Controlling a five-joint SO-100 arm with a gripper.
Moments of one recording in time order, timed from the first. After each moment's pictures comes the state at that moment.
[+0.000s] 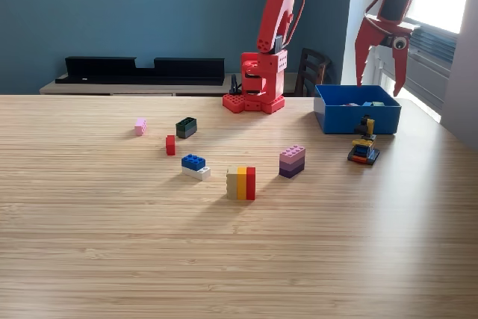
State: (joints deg) arm -61.1 79.1 74.9 96.8 -2.3
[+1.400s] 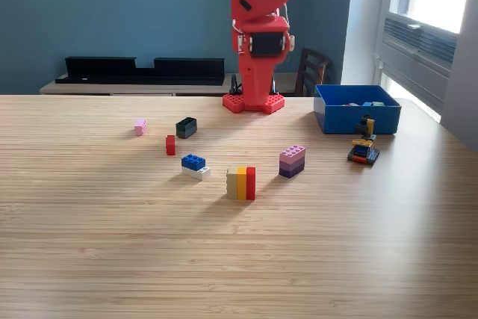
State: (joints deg) arm 0.9 79.1 64.2 98.4 0.2
